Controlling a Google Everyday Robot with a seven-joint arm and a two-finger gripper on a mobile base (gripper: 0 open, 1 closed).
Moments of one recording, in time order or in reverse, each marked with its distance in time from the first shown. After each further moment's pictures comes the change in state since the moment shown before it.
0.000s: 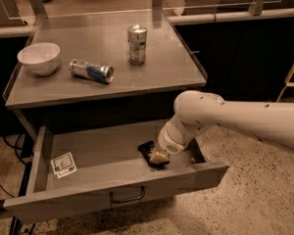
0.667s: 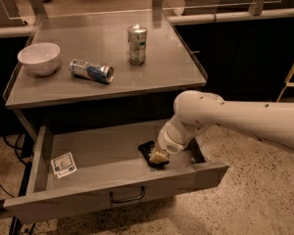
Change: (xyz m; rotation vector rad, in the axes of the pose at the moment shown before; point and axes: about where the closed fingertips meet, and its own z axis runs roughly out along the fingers) arm 0.000 0.000 0.000 0.000 0.000 0.001
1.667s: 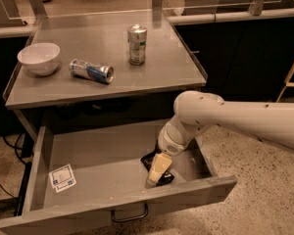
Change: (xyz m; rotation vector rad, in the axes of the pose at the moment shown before) arm 0.000 0.000 0.000 0.000 0.000 0.000
